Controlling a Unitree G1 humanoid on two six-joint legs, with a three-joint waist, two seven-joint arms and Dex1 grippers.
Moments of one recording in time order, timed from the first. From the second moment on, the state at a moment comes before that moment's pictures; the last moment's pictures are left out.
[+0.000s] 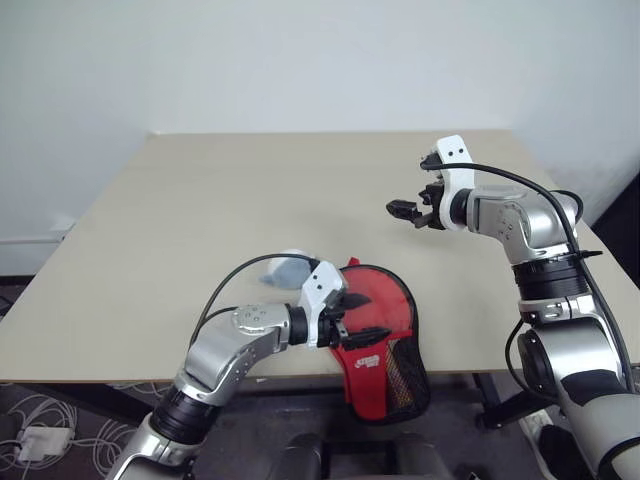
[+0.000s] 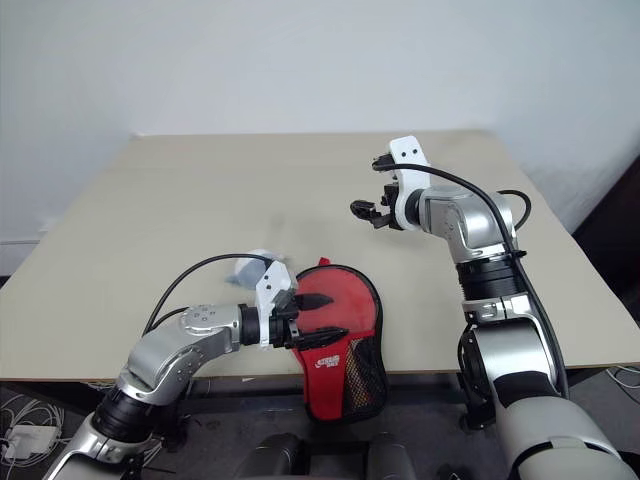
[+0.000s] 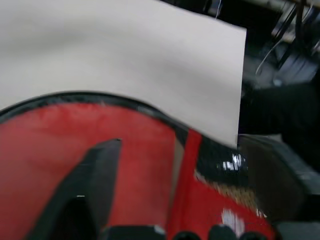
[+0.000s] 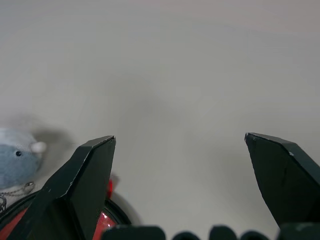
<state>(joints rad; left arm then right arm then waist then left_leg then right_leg) -0.26 0.49 -0.34 -0.33 -0.47 0.66 -0.71 -1.00 -0.39 0.11 0.36 0.28 0.96 0.53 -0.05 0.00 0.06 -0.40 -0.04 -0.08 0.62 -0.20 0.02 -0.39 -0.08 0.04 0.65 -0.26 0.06</state>
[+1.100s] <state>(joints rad) -0.17 0.42 -0.37 -0.28 -0.26 0.53 -0.70 -1.24 0.11 0.26 1.05 0.10 0.47 0.75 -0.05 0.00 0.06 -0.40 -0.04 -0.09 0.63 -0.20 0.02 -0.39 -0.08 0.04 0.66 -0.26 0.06</state>
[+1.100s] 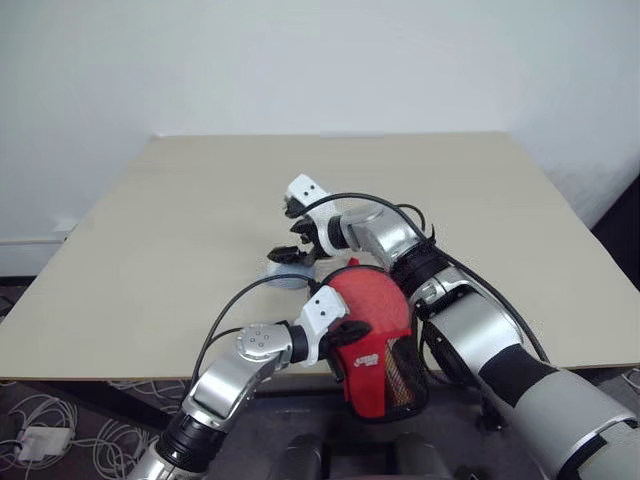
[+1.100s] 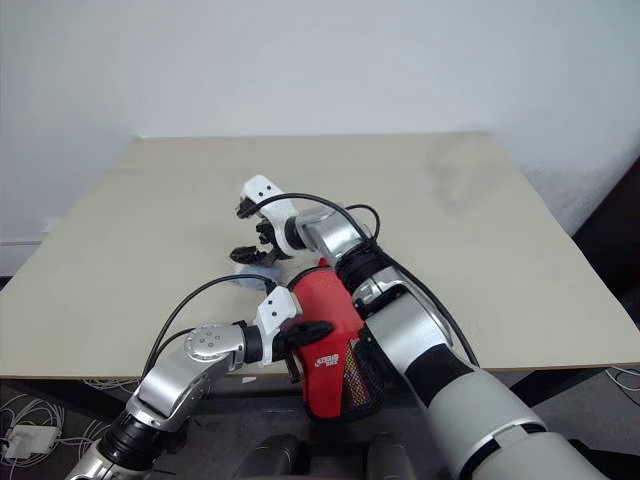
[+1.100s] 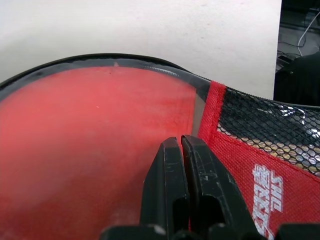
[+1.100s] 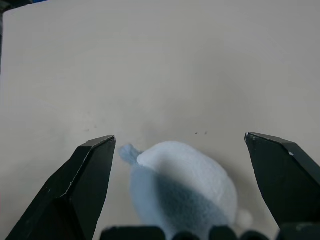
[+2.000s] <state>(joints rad) -0.14 0.43 -0.37 -0.28 -0.25 0.54 -0.73 -1.21 0.15 0.29 1.19 -0.10 0.34 0.78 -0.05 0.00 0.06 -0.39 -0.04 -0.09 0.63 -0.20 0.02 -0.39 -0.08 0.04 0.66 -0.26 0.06</state>
